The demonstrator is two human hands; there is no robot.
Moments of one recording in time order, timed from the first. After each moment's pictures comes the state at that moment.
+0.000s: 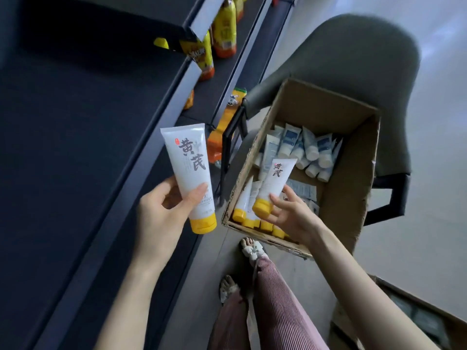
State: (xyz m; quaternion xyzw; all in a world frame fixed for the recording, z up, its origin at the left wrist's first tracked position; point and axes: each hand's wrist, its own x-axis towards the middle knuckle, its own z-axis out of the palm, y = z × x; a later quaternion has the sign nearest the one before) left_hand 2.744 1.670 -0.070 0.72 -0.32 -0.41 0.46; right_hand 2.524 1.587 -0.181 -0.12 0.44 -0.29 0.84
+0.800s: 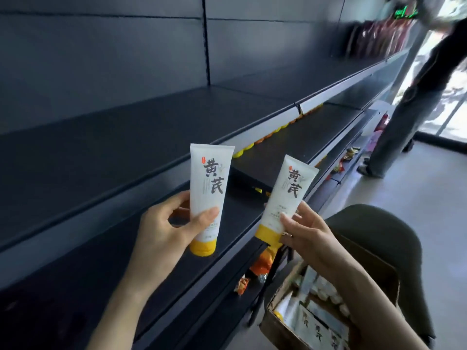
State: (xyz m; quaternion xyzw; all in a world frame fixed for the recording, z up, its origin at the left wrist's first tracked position) left_hand 2.788 1.822 0.195 0.65 -0.43 -0.15 0.60; right_hand 2.609 1.644 0.142 -0.51 0.16 -0.28 0.79
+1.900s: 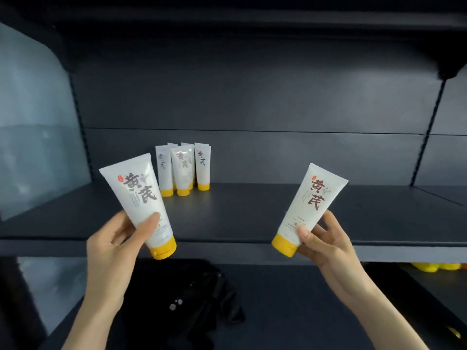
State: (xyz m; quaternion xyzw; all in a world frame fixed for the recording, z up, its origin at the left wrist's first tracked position) left_hand 2.772 2.136 0.280 0.64 -0.11 0.33 0.69; right_hand 2.756 1.823 0.268 -0.61 -0.15 -0.14 0.76
